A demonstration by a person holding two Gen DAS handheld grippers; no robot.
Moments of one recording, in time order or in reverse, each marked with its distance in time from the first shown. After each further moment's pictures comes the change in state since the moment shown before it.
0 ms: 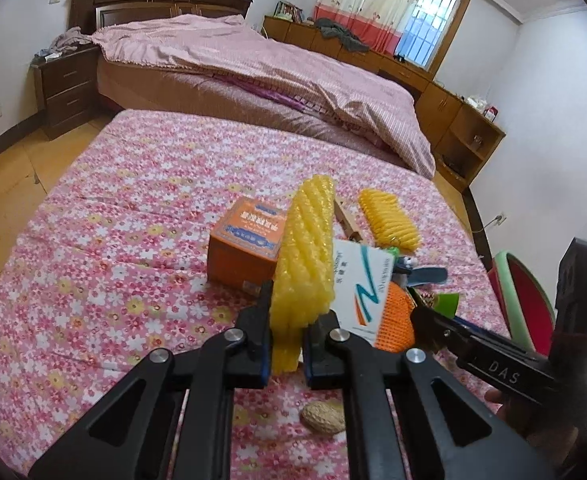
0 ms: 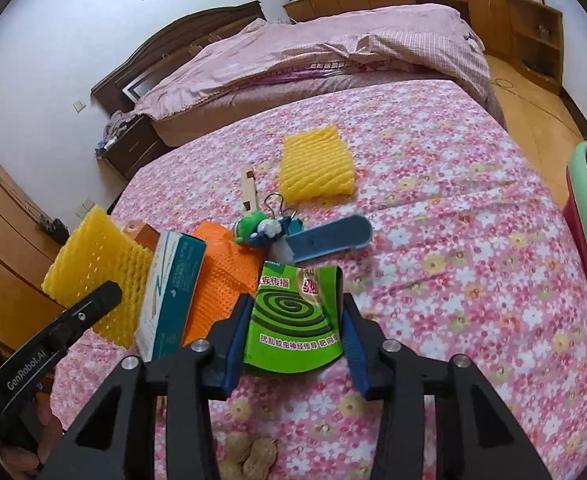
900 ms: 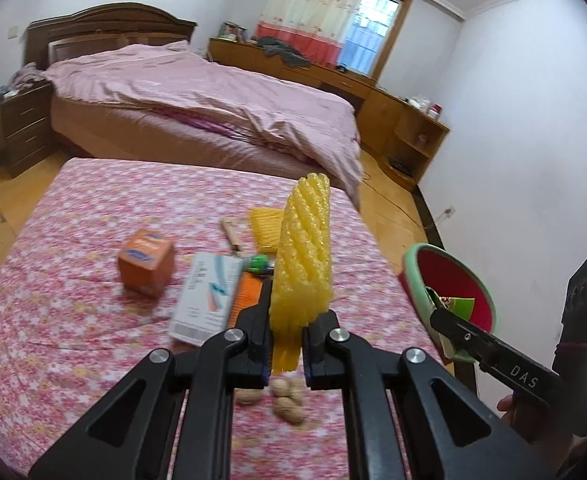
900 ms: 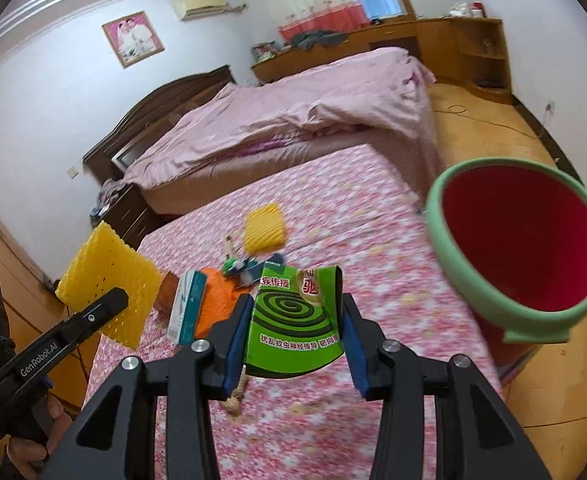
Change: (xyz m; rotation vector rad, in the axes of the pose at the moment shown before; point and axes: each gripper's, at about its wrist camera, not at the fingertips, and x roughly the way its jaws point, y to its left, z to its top) left arm -0.057 -0.094 -0.006 0.122 -0.048 -0.163; right arm -0.139 -0.038 -0.030 0.113 -0.234 -0.059
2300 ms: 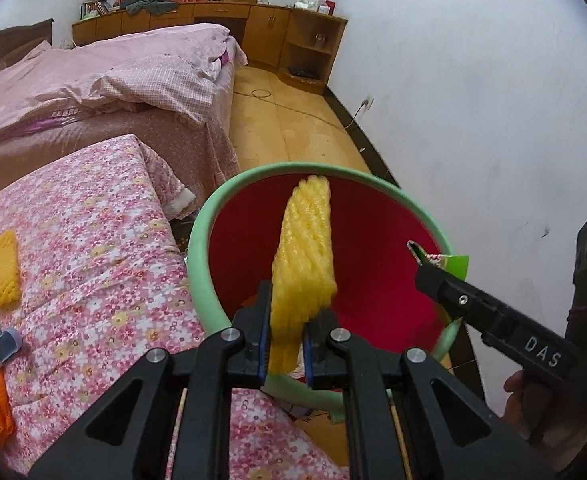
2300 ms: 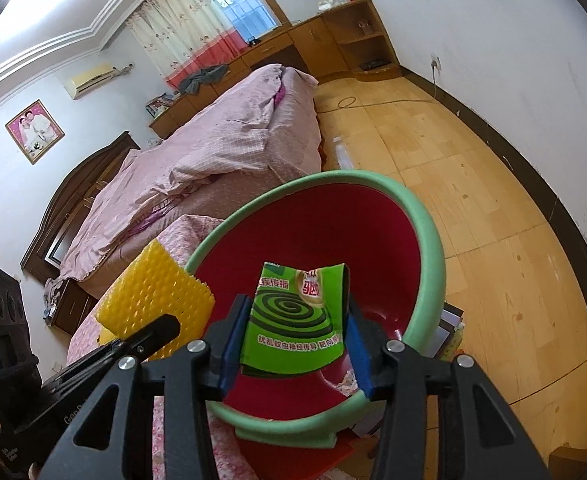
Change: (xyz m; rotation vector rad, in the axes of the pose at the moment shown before) left arm 0.190 -0.224 -0.023 0.351 0.285 -0.181; right arm -0.025 -0.223 0.032 0.330 -0.091 -0.183
